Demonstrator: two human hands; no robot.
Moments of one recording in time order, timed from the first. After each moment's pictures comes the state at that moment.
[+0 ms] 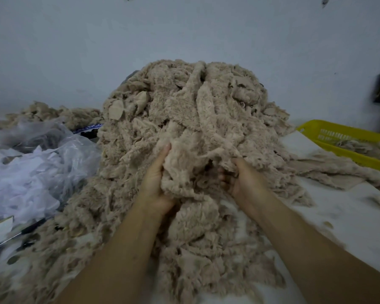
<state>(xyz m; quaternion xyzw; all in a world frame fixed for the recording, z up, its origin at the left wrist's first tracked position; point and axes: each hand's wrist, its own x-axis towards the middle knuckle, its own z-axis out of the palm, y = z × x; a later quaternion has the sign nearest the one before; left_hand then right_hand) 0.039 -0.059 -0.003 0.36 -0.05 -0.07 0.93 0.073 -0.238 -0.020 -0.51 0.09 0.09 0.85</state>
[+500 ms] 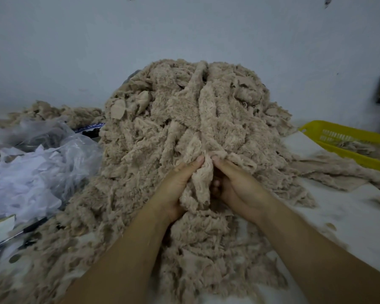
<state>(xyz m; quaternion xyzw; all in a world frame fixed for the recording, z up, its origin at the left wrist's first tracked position) 0.040 -0.077 -0.011 0.54 -0.02 -0.10 0.84 0.059 -0.225 -0.015 -0.51 -0.11 0.20 0.83</state>
